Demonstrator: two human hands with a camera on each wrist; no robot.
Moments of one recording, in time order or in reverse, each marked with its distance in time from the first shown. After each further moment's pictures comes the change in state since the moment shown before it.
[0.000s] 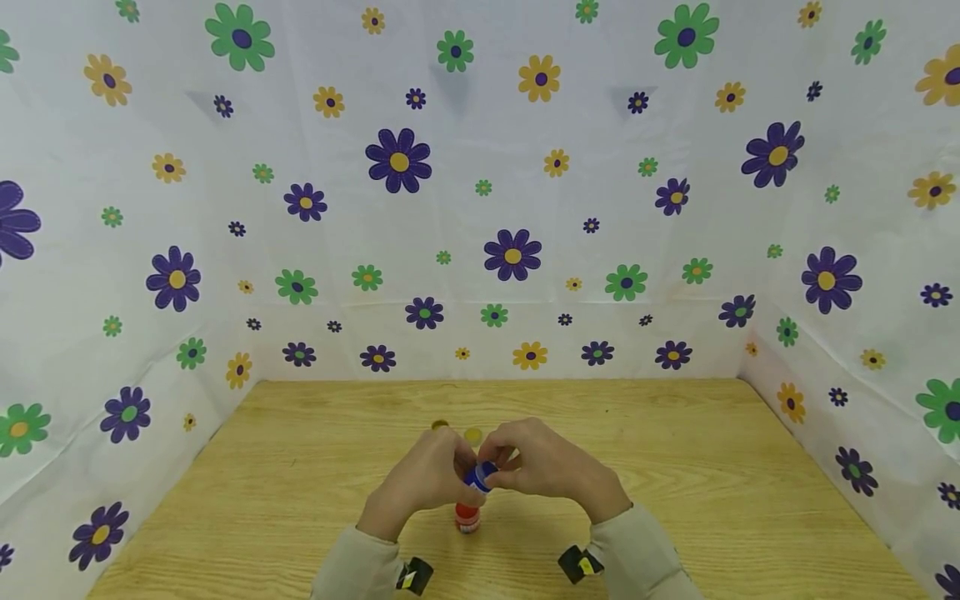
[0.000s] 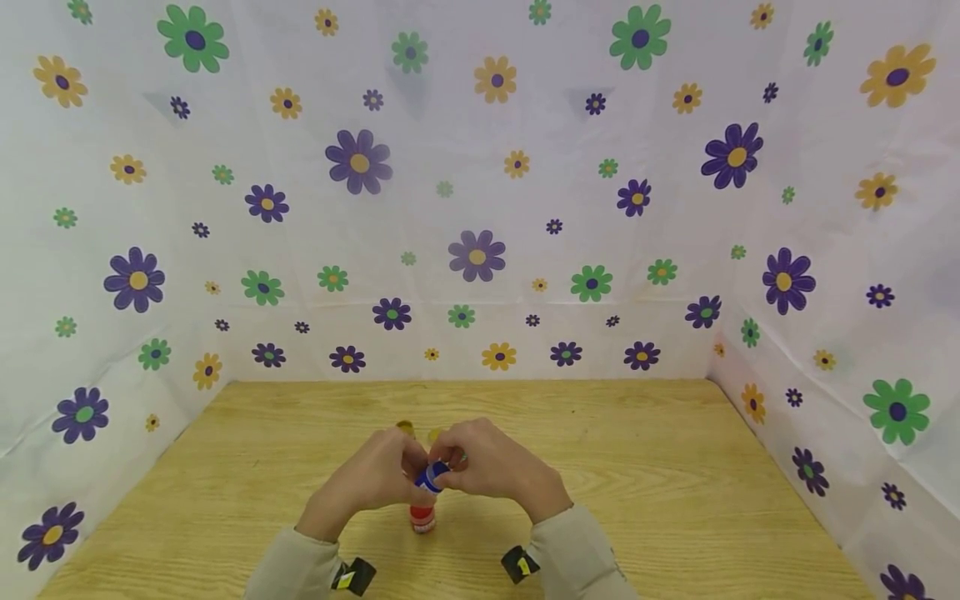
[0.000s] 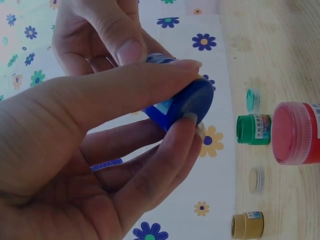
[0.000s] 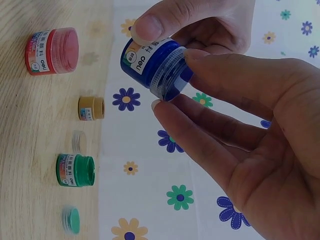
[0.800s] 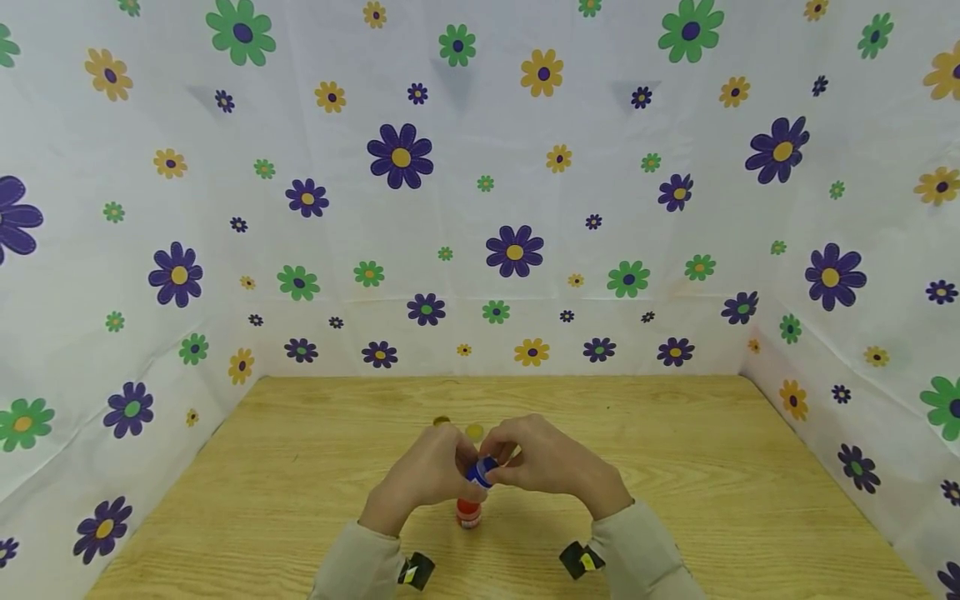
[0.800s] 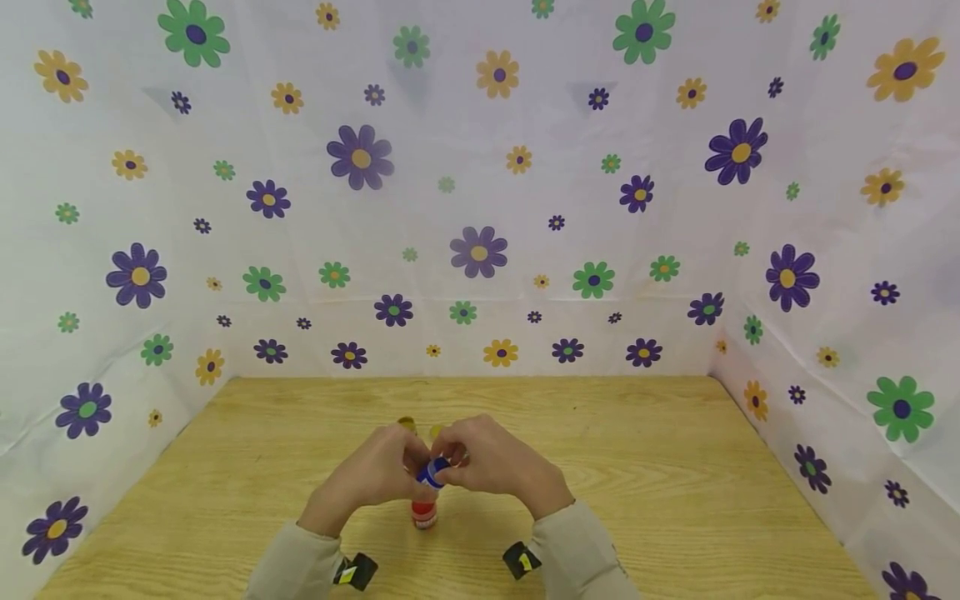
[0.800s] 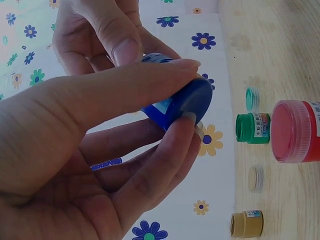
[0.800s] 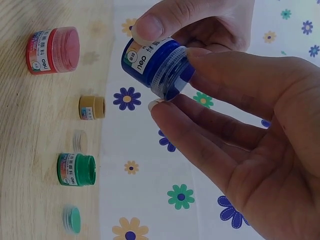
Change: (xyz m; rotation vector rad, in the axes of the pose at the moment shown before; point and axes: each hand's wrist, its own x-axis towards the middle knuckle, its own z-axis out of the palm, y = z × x) left_hand 0.000 0.000 -0.001 -0.001 -0.008 -0.020; right_hand 0.001 0.003 0.001 0.010 -0.004 0.002
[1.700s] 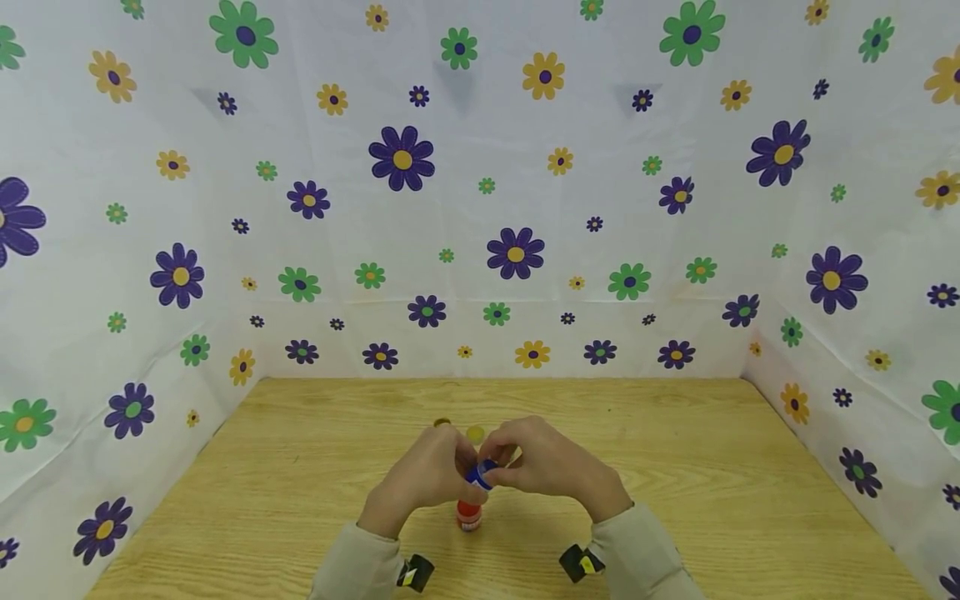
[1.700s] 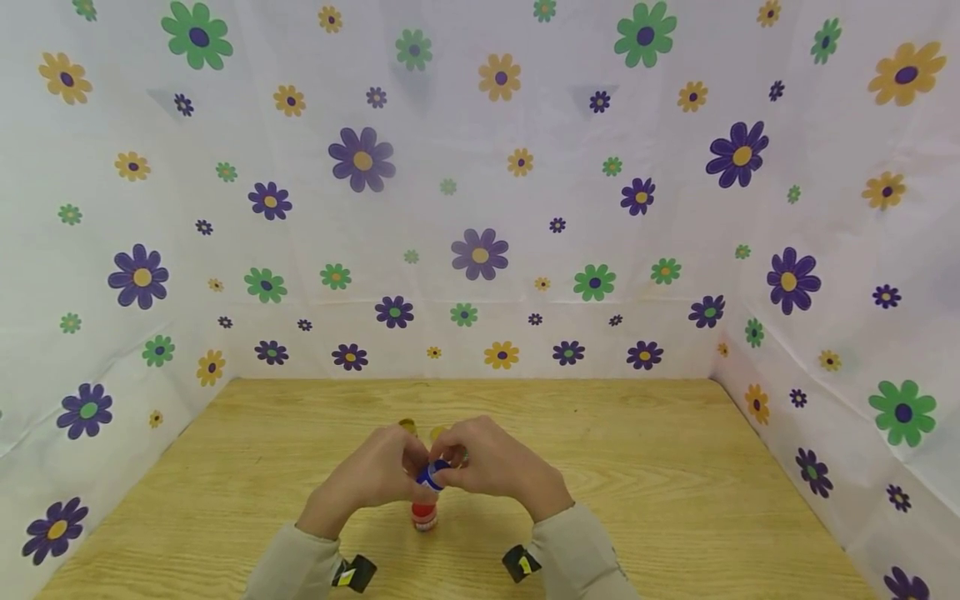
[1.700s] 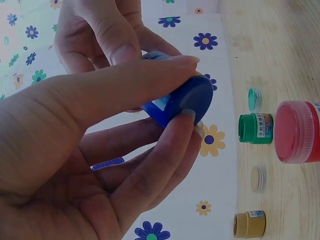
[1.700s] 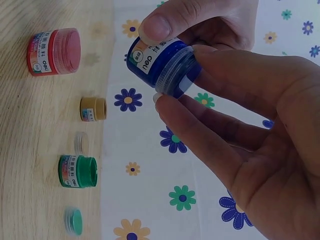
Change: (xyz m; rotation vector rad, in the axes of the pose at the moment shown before) left_hand -0.001 0.000 -0.001 -0.007 -0.003 -0.004; right_hand 0.001 -0.001 0.001 0.010 0.009 -0.030
